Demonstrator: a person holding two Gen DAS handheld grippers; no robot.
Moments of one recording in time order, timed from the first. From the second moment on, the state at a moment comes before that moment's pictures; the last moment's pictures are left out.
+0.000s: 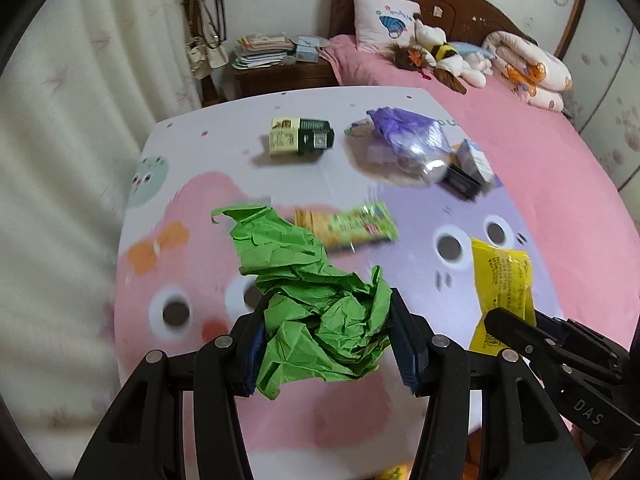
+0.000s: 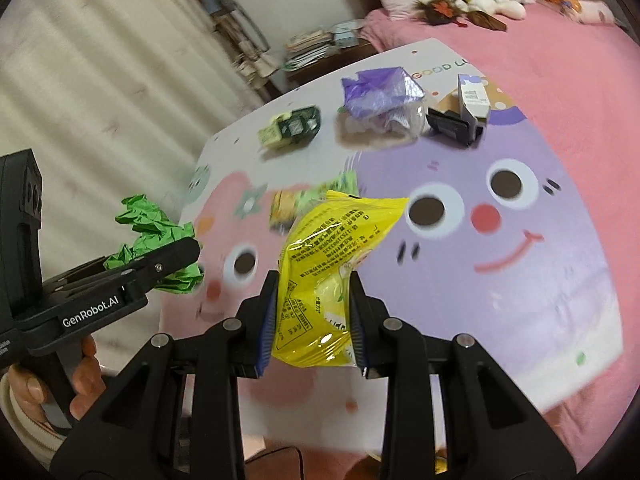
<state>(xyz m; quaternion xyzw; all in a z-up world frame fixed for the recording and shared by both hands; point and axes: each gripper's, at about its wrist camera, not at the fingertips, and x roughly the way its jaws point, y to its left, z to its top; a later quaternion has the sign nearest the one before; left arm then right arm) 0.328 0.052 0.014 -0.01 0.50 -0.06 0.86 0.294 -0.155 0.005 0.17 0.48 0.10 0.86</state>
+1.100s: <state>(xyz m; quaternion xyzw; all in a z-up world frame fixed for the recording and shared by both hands) 0.036 -0.022 -0.278 0.01 0.64 -0.06 0.77 0.031 -0.162 -0.249 0.08 0.62 0.11 0.77</state>
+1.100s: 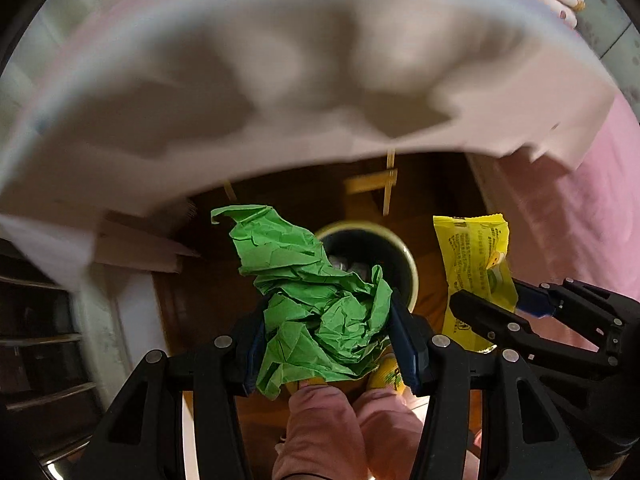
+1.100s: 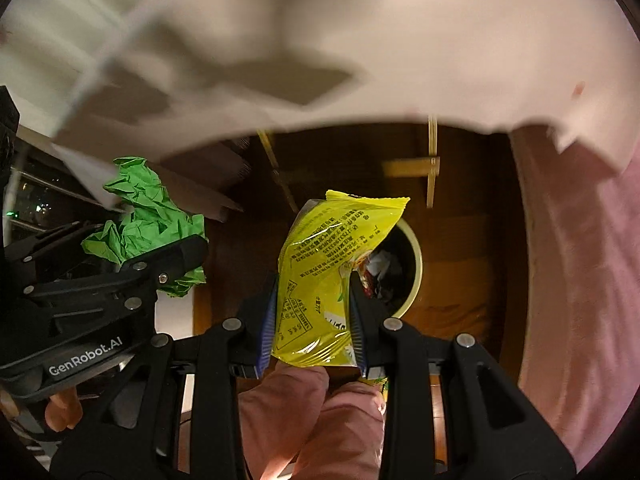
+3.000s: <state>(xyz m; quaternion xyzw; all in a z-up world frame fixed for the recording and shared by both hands) 0.067 0.008 -0.043 0.02 0.54 -0.10 0.84 0.038 -0.168 -0.084 0.12 0.58 0.03 0.80</state>
